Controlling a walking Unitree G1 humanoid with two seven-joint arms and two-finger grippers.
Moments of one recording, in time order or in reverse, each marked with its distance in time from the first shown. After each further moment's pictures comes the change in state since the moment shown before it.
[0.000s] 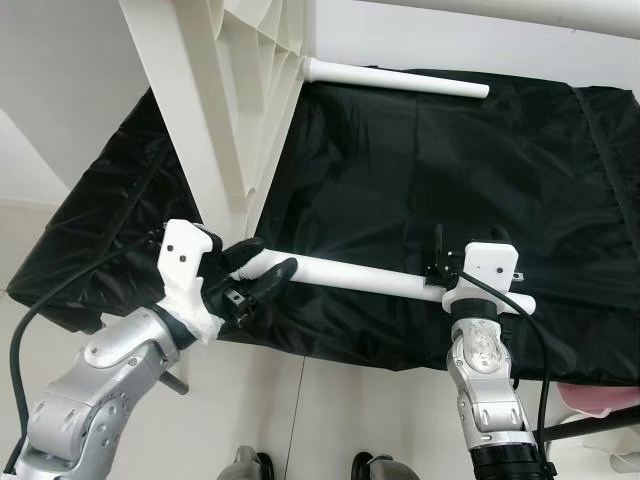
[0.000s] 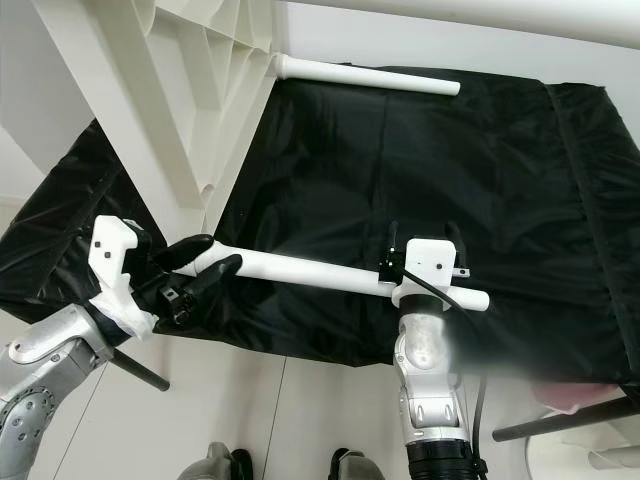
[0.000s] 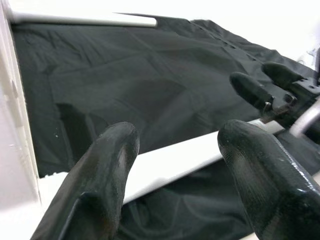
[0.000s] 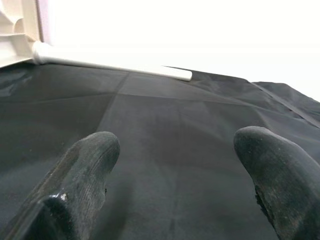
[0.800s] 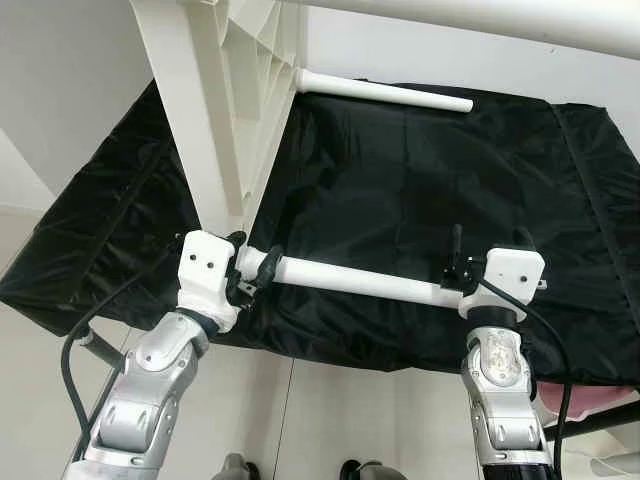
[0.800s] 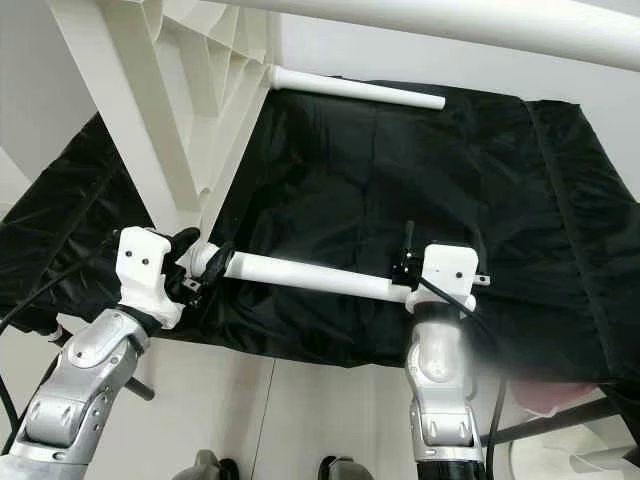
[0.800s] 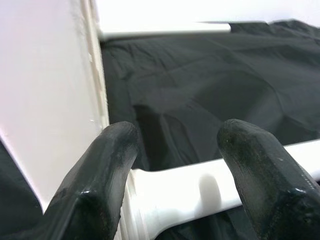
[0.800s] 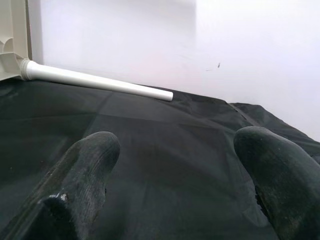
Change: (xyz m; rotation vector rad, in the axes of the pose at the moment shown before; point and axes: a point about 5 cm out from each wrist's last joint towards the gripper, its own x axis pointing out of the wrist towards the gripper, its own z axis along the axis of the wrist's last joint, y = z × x) left arm 0.014 0.023 -0.033 0.161 -0.041 0.338; right arm -0.005 -0.013 0.010 -0.031 -0.030 0.004
